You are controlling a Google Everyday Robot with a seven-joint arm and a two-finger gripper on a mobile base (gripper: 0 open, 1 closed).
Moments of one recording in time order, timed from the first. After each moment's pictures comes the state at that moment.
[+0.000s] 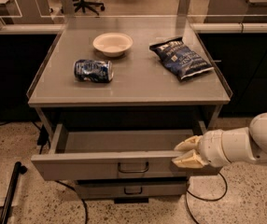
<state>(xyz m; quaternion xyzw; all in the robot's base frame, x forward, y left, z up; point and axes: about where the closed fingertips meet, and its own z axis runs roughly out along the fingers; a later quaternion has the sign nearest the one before) 0.472 -0.159 0.672 -0.55 0.74 0.19 0.35</state>
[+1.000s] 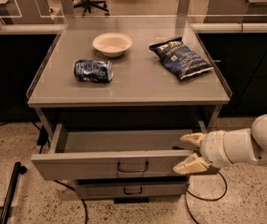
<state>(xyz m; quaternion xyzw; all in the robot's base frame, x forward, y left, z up) 0.472 -0.159 0.672 -0.55 0.74 0.19 0.35</state>
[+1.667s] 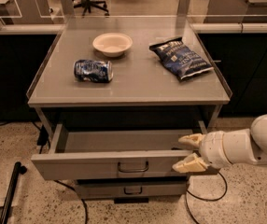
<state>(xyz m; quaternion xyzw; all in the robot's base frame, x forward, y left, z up) 0.471 -0.160 0.671 -0.55 0.74 0.18 0.35</state>
